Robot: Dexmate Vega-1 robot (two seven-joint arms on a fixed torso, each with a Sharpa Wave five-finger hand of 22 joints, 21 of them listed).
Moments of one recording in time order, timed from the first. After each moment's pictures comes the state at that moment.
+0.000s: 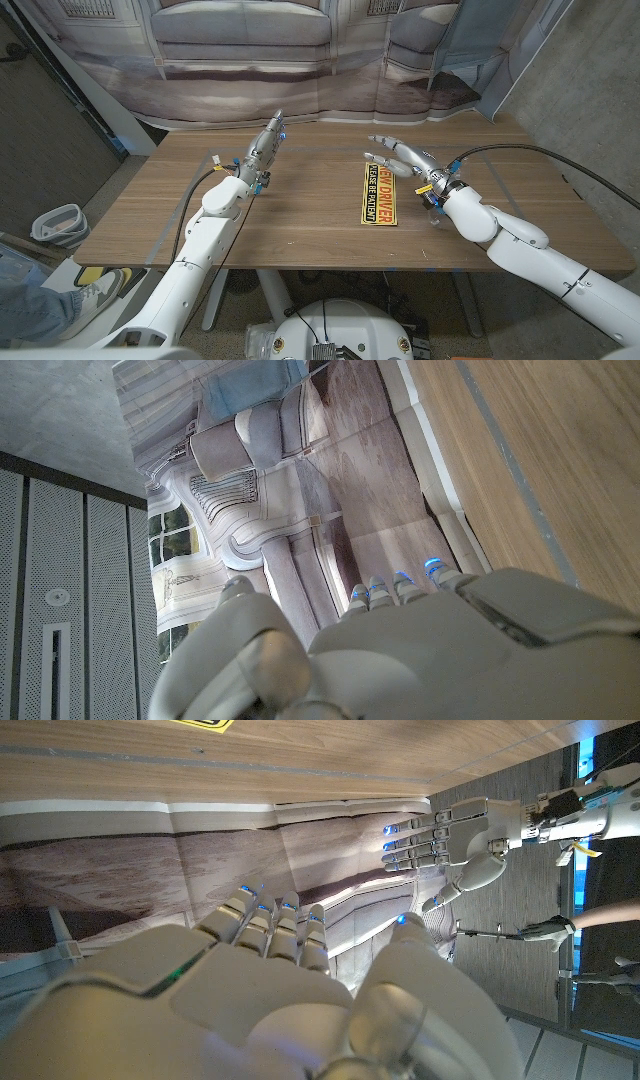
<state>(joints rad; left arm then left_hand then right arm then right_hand) 0.97 0.28 0.11 -1.53 -0.31 -0.11 -0.18 0.35 0.01 0.00 0.08 0.37 -0.16 0.02 0.19 0.18 -0.14 -0.04 0.20 0.18 -0.17 -0.01 0.19 0.18 -0.17 -0.03 0.21 0.18 -1.09 -0.86 -0.43 -1.97 -0.34 0.03 -0.20 0.34 0.08 0.11 -0.08 0.24 0.18 -0.05 0.19 0.19 0.19 0.02 0.21 0.18 0.09 0.00 0.18 0.18 0.18 -0.04 0.21 0.18</state>
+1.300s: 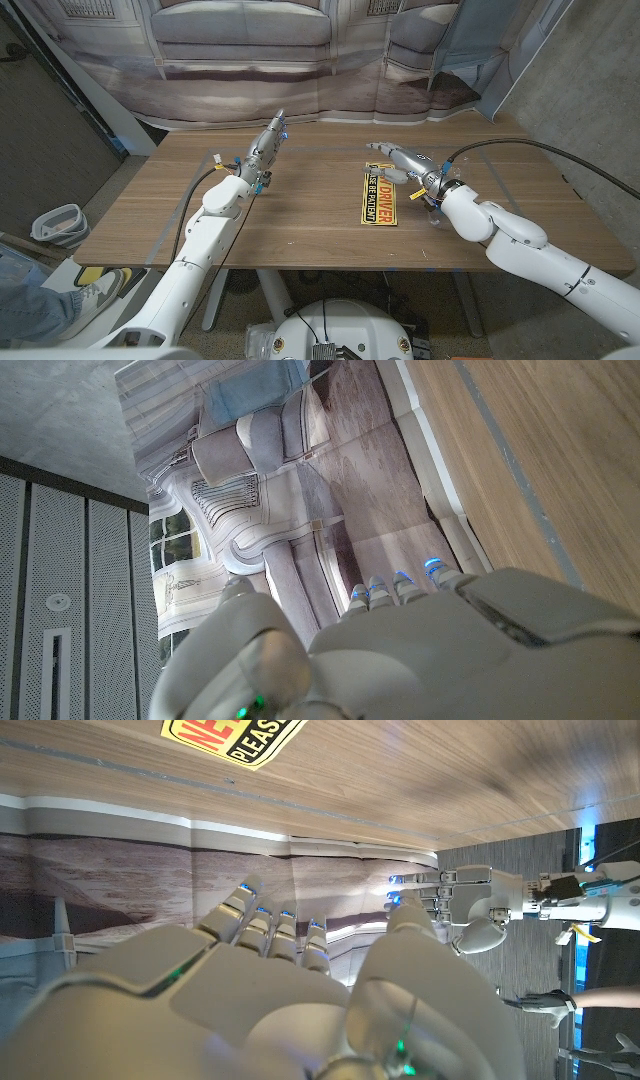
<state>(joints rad) 0.97 0.28 0.11 -1.55 -0.30 -0.10 -0.18 0.35 0.01 -0.01 0.08 0.37 -0.16 0.02 0.19 0.18 -0.14 -0.05 0.20 0.18 -0.17 -0.01 0.19 0.18 -0.17 -0.03 0.21 0.18 -1.06 -0.90 -0.48 -2.03 -0.45 -0.12 -0.12 0.47 0.07 0.15 -0.15 0.24 0.12 -0.07 0.19 0.19 0.11 0.02 0.19 0.19 0.06 0.04 0.18 0.18 0.17 0.00 0.20 0.18</state>
